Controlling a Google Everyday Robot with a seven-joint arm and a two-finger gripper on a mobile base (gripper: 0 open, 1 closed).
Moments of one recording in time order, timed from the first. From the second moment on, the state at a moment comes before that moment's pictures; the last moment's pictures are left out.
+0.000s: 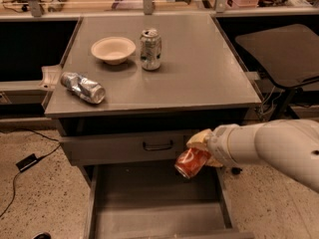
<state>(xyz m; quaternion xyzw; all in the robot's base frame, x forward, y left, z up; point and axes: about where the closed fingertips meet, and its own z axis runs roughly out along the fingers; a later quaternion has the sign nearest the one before) 0.479 -0.123 0.729 -0.88 0.30 -0.17 0.32</state>
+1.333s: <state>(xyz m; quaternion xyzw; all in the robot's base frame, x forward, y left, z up) 0.543 -0.196 0.862 -0.79 0.41 -0.24 0.39</state>
